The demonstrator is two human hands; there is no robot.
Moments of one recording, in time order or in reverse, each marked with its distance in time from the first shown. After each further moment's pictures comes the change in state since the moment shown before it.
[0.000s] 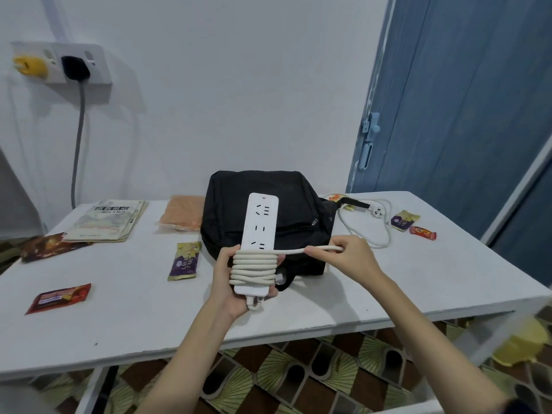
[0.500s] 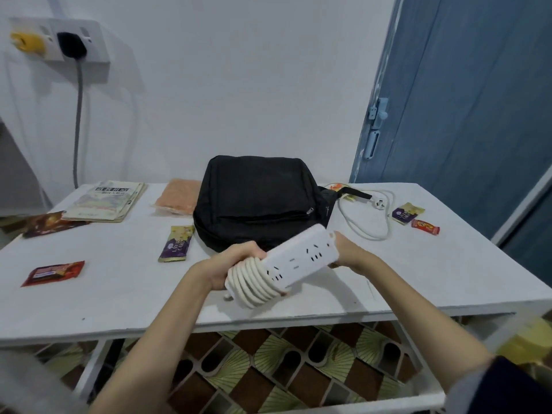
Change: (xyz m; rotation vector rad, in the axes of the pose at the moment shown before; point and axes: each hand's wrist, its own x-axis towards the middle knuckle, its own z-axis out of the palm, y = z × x) left_hand 0.012 0.006 0.016 0.764 -0.158 -0.258; right_hand 0.027 0.026 -0.007 0.137 -0.573 0.063
